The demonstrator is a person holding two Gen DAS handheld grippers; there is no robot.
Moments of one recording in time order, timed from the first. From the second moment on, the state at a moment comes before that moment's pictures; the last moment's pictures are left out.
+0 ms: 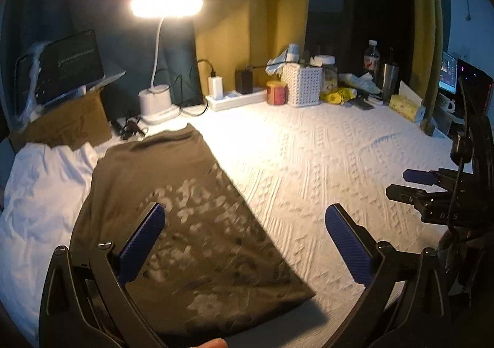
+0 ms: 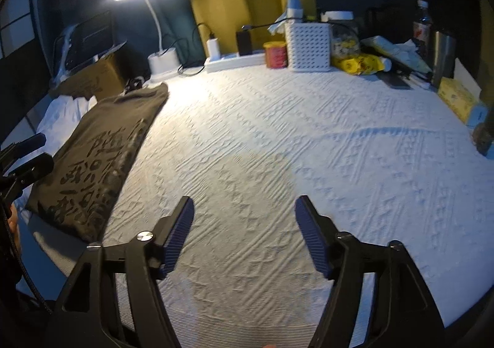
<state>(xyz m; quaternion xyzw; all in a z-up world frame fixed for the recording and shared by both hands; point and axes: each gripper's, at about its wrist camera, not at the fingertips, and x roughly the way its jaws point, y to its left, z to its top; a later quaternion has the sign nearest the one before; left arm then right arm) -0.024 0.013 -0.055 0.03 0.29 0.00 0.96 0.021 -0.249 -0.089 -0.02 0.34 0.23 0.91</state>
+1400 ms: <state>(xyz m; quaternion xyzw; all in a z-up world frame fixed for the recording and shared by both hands) -0.063 0.013 0.066 0.05 0.07 0.02 1.00 -0.036 -0.277 0.080 -0.04 0.10 0.15 0.98</state>
